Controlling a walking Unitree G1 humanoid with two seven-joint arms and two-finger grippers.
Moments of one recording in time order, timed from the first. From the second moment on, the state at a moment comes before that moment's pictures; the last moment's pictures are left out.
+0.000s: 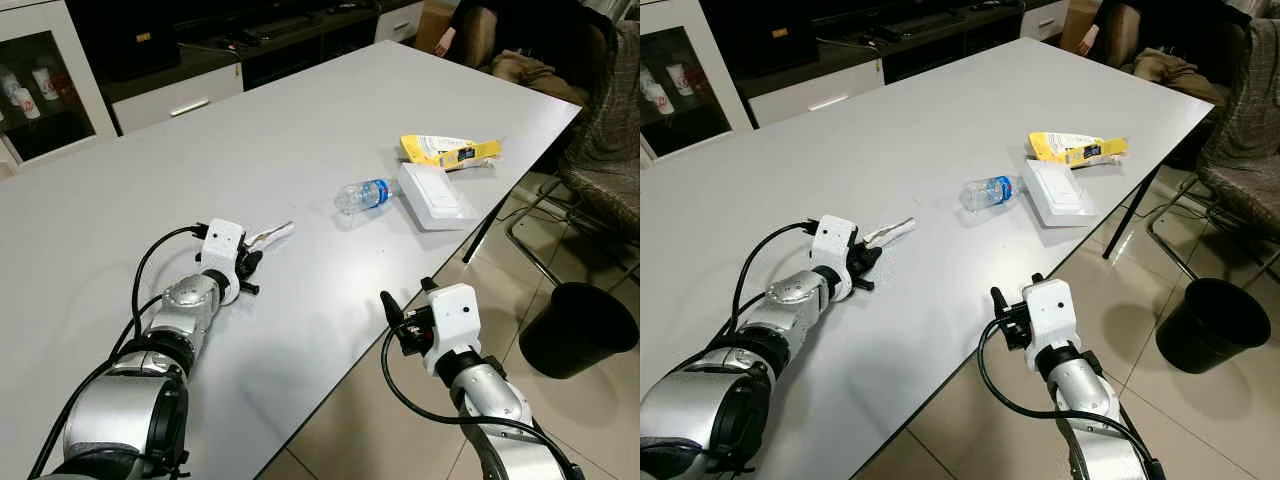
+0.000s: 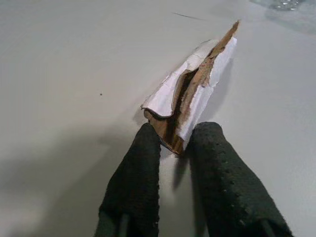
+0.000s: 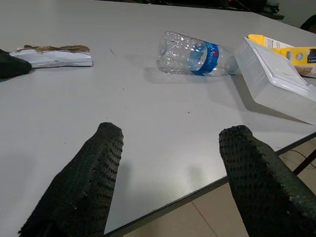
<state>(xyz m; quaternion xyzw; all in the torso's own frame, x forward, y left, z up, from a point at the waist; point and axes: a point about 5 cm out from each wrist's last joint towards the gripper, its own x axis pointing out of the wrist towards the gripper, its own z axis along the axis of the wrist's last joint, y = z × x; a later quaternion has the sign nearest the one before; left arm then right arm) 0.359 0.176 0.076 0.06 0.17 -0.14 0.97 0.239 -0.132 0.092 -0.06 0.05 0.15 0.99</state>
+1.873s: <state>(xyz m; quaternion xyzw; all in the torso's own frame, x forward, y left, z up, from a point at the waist) 0.241 0.177 0.106 0.11 0.06 -0.34 0.93 0.233 -0.131 0.083 -0.04 0.06 0.15 0.99</state>
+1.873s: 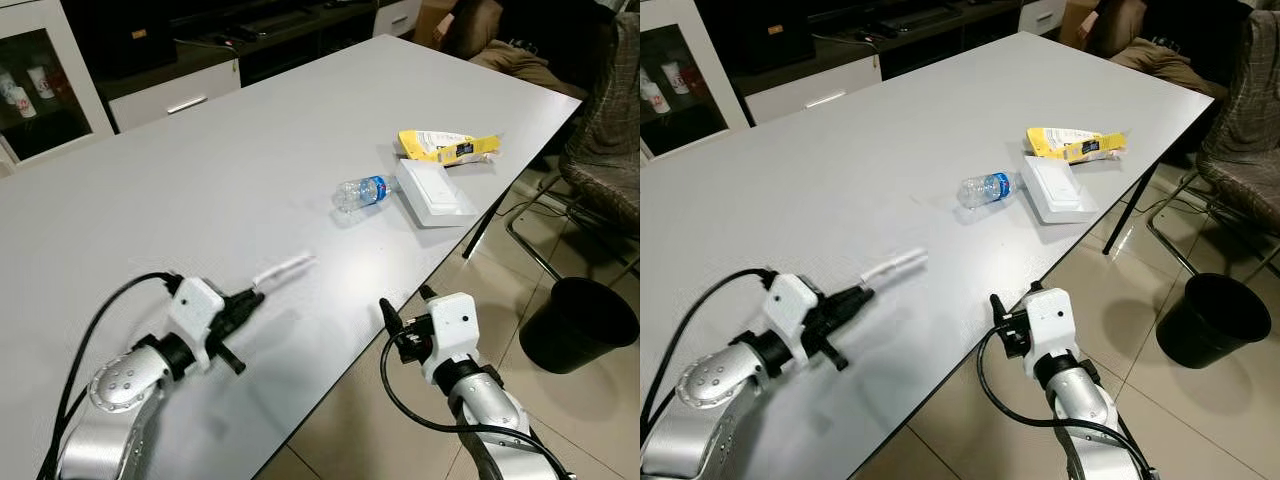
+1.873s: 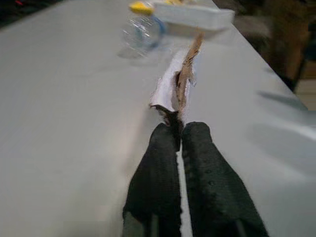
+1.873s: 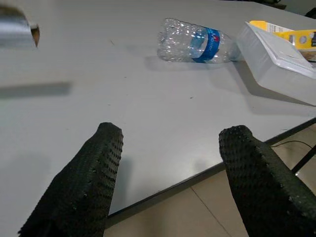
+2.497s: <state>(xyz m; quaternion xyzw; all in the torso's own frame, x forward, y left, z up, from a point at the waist) 0.242 0.170 0.106 0.11 0.06 -0.35 0.93 0.233 -0.131 0.082 -0.04 0.06 0.15 0.99</state>
